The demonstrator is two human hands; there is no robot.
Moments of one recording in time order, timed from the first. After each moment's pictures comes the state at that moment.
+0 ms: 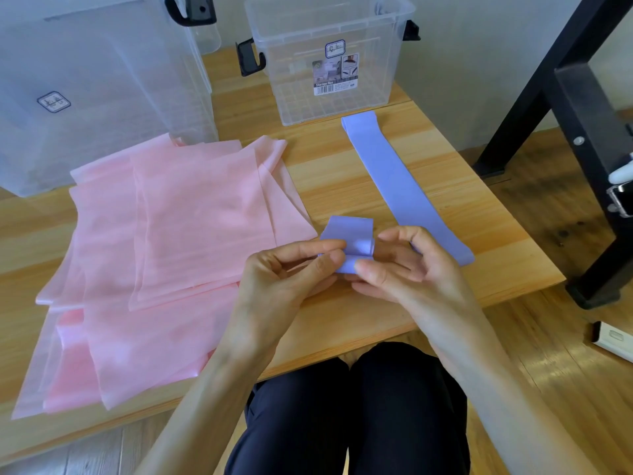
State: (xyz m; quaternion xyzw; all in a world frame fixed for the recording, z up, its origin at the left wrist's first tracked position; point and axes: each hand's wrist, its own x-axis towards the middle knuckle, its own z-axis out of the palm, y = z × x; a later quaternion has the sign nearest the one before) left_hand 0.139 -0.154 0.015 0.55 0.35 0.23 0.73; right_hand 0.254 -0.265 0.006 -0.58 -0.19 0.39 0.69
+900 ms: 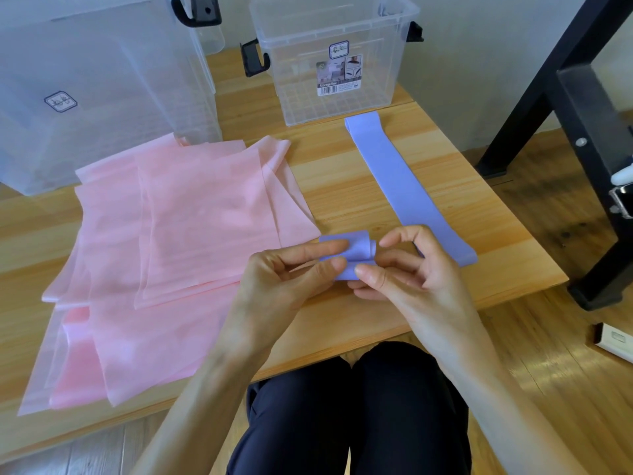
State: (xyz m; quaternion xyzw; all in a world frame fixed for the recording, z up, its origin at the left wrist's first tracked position) left_hand 0.130 -0.149 0.017 0.60 0.33 0.19 0.70; right_hand 0.248 -0.266 0.000 -0.58 -0.24 0.35 0.69
